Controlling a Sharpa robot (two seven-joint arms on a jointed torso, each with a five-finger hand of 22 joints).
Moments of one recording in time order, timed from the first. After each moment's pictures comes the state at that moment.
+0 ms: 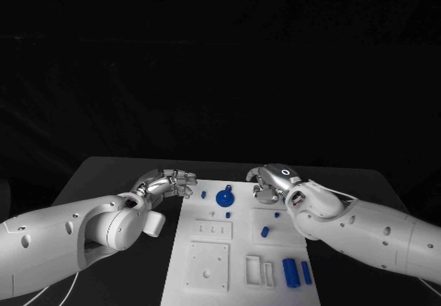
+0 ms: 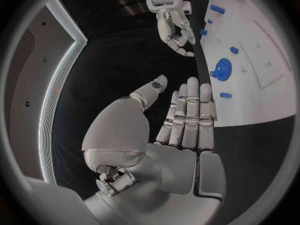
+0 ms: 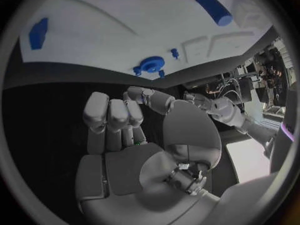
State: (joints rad) left arm 1.40 -0.83 -0.20 1.49 0.01 -0.31 0.29; left_hand 1.15 -0.10 0.52 -0.27 0.08 0.81 0.17 0.33 0.44 1.13 0.14 0.11 0.07 1.03 0.05 0.60 0.58 0.05 0.85 -0.05 0.53 1.31; right arm 1.25 -0.67 -0.01 1.29 -1.72 -0.50 -0.17; right_hand 0.95 -0.14 1.00 -0.25 0.38 0.83 0.12 0.30 0.42 1.23 0.01 1.25 1.31 1.31 -0.10 1.29 0.98 0.14 1.31 -0.13 1.14 1.31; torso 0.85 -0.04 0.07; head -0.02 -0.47
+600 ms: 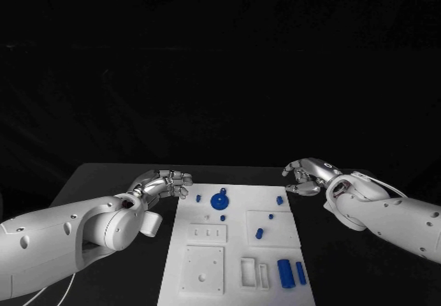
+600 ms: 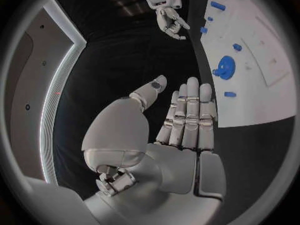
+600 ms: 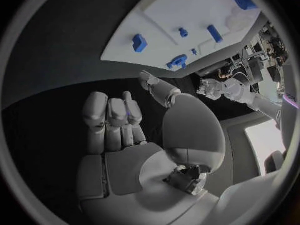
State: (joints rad) left arm 1.40 -0.83 -0.20 1.46 0.01 -0.31 0.29; left_hand 1.14 -0.10 0.52 -0.27 0.08 0.81 0.17 0.33 0.44 1.13 0.14 0.11 0.07 1.03 0.05 0.60 0.58 0.05 0.85 -0.05 0.53 1.31; right arm 1.26 -0.81 0.01 1.14 -1.41 -0.42 0.06; right_hand 1.07 -0.26 0.75 -0.24 0.07 0.85 0.14 0.31 0.43 1.21 0.03 1.25 1.31 1.30 -0.08 1.28 0.99 0.12 1.29 -0.13 1.13 1.31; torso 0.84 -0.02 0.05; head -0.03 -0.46
